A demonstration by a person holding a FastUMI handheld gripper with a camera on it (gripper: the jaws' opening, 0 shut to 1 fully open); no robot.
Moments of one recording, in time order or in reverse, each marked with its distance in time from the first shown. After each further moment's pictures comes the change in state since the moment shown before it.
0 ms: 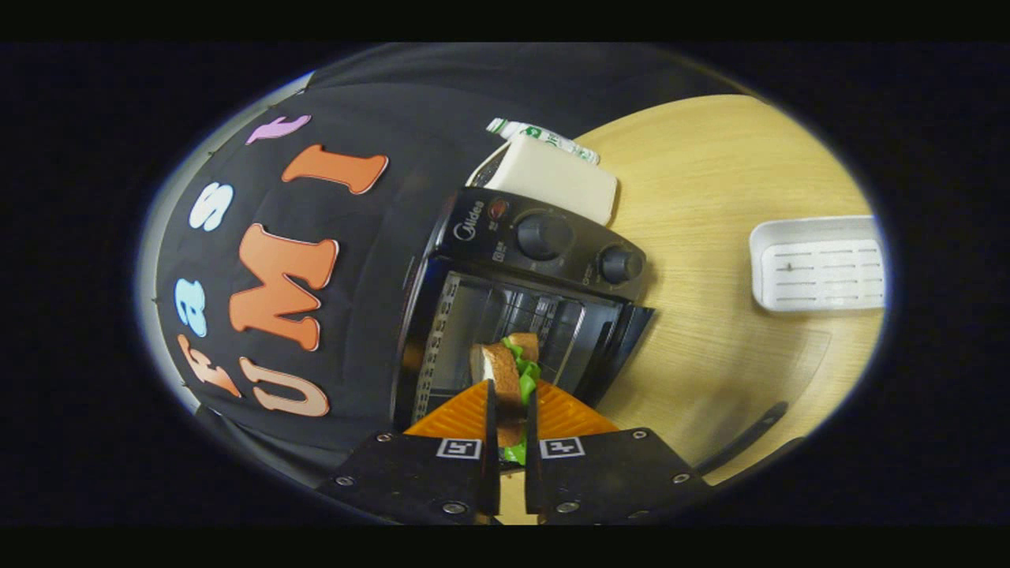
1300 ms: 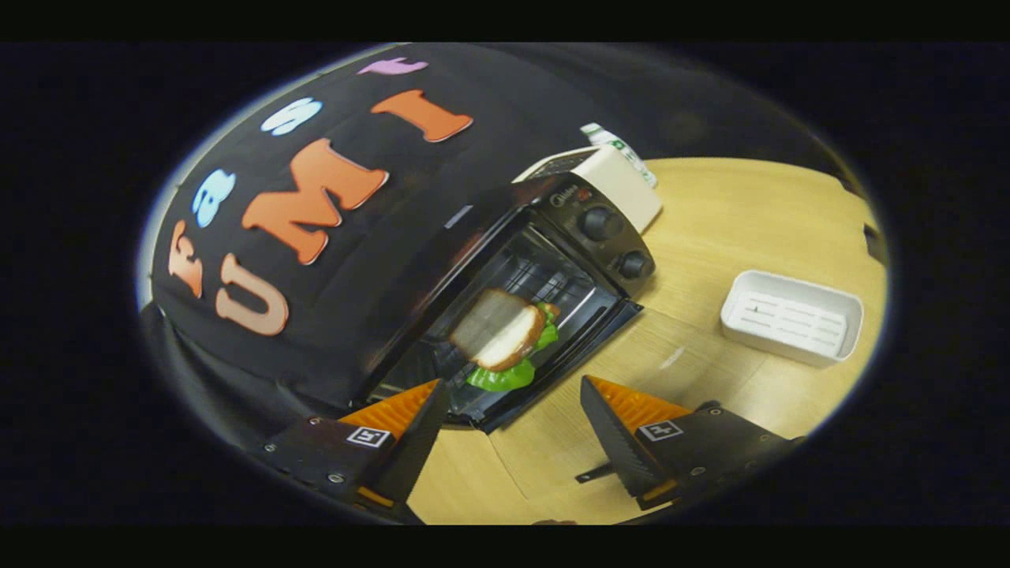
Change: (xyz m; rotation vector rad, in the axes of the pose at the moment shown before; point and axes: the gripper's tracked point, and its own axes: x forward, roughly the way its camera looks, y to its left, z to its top) arm -0.081 0.005 -0.034 -0.524 0.067 -0.064
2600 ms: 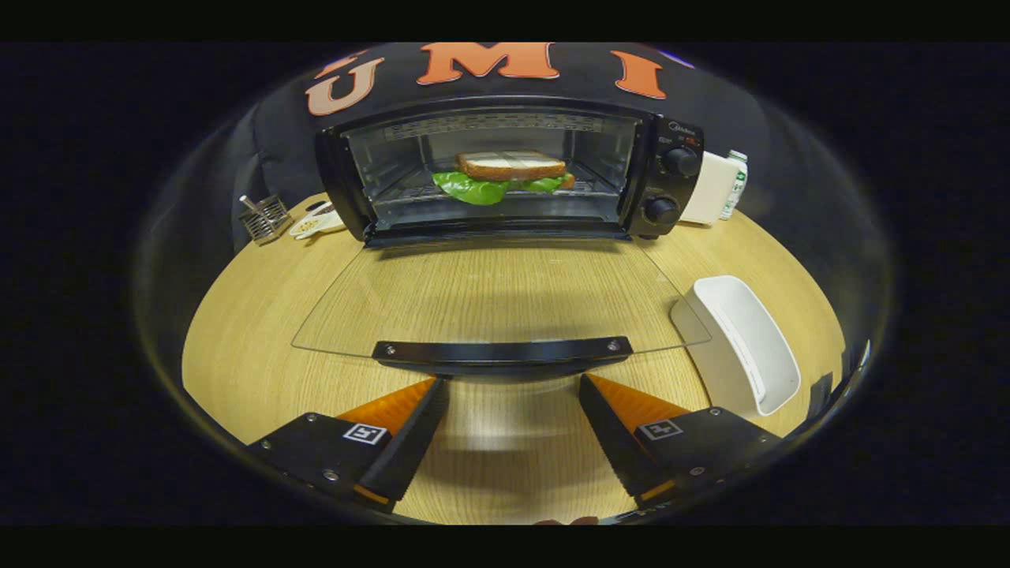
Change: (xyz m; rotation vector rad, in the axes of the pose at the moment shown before) arm -0.010 -0.127 -0.108 -0.783 0.272 -0.153
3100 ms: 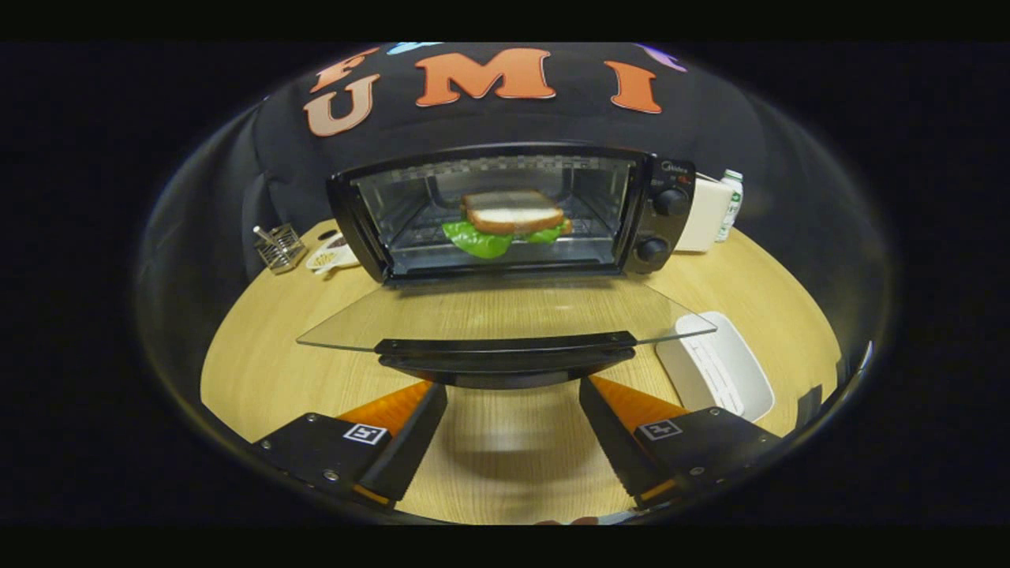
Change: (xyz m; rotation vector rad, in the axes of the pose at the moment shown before) arm -0.030 0.003 0.057 0.038 -0.114 0.038
